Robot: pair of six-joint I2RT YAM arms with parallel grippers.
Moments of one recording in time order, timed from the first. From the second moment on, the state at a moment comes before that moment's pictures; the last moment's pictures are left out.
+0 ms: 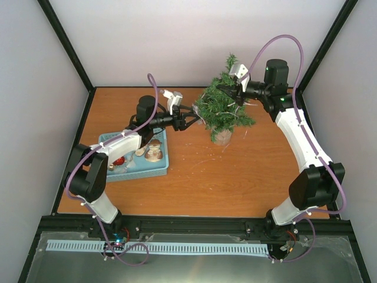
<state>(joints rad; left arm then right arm) -0.43 1.66 1.06 0.48 0.86 -0.35 0.18 1.57 1.56 -0.28 -0.95 -0.60</state>
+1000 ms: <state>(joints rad) -0.45 1.63 1.11 0.27 0.57 -0.19 0.18 1.53 1.55 -0.23 -0.83 -0.56</state>
